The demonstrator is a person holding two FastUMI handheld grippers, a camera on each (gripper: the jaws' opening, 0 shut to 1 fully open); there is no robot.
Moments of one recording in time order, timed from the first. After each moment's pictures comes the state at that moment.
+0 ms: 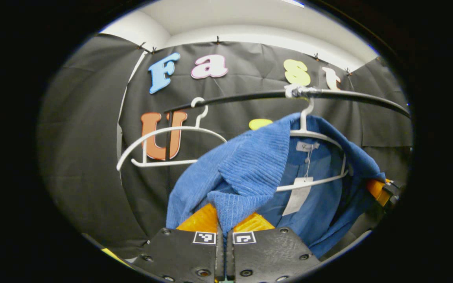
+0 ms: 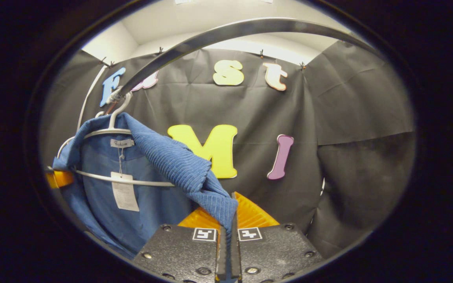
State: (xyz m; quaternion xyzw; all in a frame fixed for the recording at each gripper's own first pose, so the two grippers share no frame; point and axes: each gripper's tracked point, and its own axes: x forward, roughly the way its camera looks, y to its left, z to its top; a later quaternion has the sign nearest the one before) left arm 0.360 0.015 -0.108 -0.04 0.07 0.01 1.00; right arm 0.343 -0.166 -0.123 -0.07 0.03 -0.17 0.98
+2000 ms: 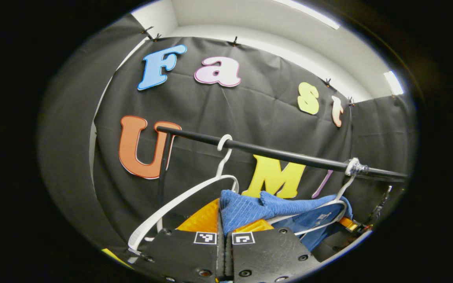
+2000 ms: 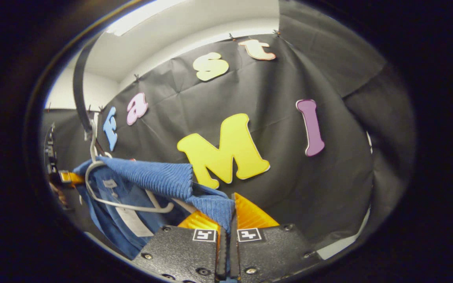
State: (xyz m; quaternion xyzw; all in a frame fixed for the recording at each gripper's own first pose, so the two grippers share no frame) left arm 0.467 0.095 -0.035 -0.13 0.08 -0.11 0.98; right arm 0.441 -0.189 -0.156 0.18 0.02 -0.02 0.98
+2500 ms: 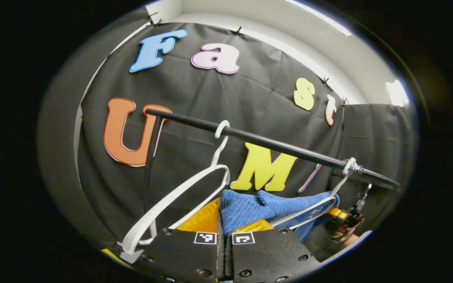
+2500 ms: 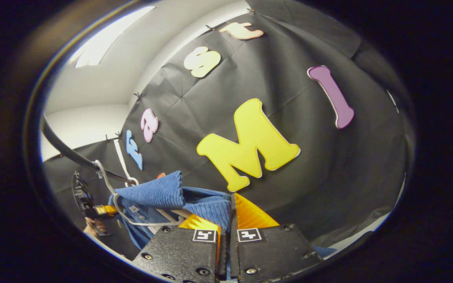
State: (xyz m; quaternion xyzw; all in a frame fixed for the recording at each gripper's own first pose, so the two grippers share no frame) left arm 0.471 0.087 -0.056 -0.17 0.14 -0.18 0.96; right arm 0.483 -0.186 -0.145 0.30 0.07 0.12 0.94
